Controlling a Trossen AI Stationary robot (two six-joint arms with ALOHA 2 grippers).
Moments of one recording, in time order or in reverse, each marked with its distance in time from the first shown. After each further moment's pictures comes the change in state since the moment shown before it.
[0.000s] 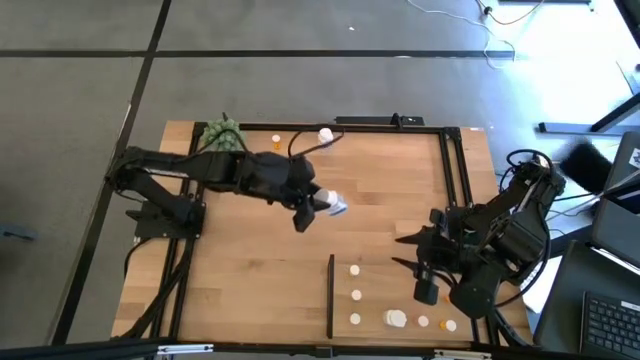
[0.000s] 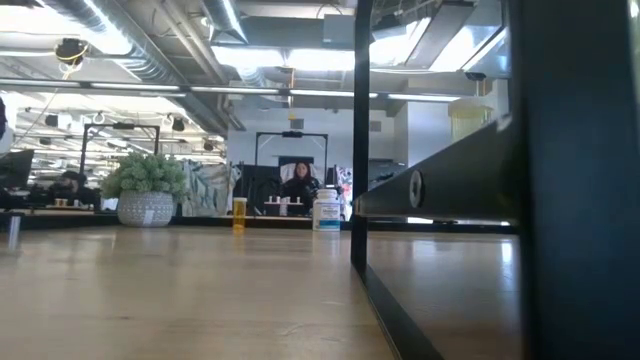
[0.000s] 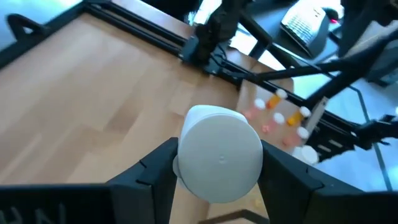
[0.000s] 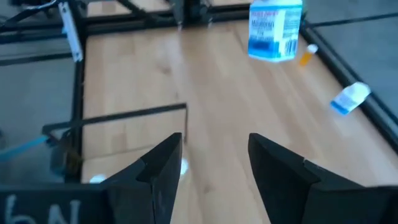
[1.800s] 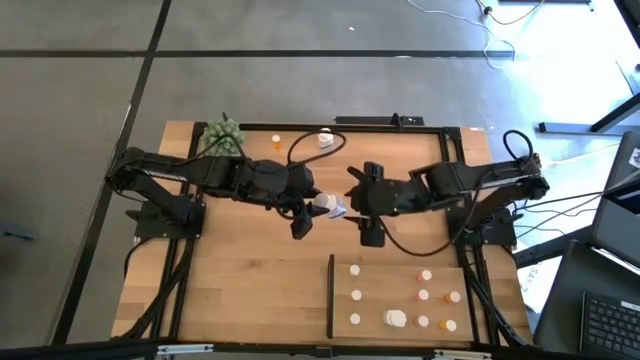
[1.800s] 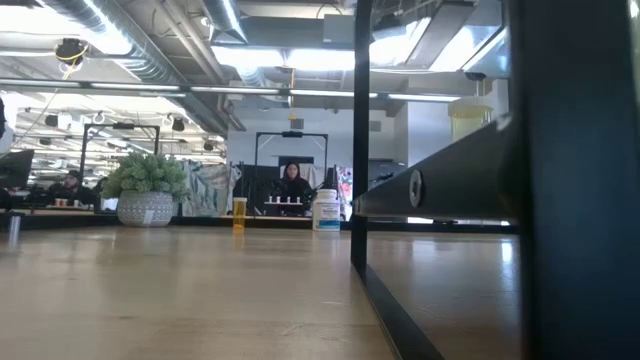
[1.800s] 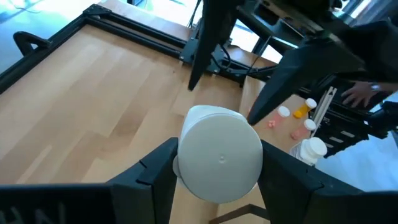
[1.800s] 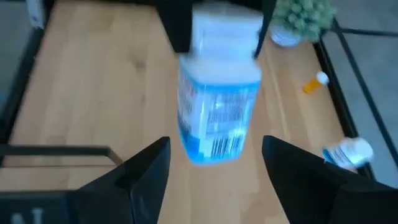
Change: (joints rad) left arm -0.047 0.001 0.001 -0.005 -0.057 0.069; right arm -0.598 0.055 -0.020 0.311 -0.499 -0.761
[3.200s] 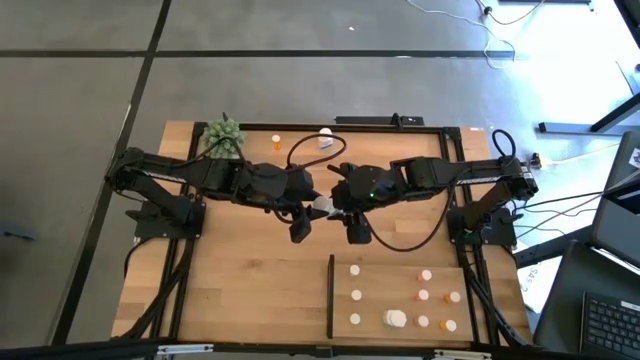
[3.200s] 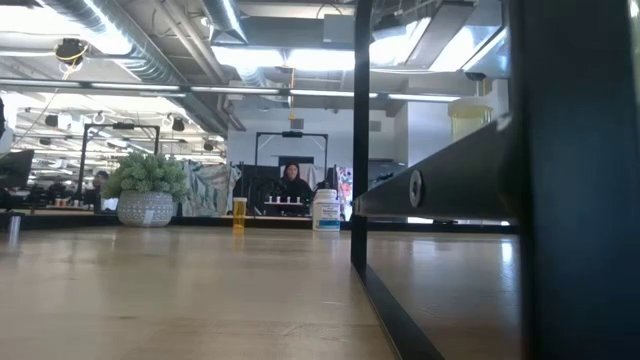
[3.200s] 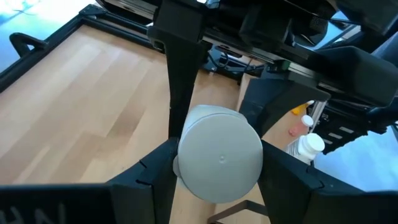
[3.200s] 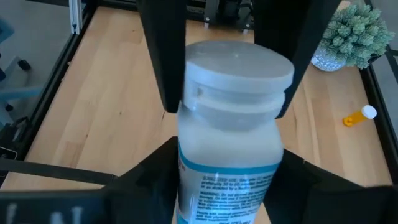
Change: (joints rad) left arm -0.013 0.000 0.000 -0.005 -0.015 0.004; right arm -0.097 0.081 0.000 0.150 -0.248 -0.149
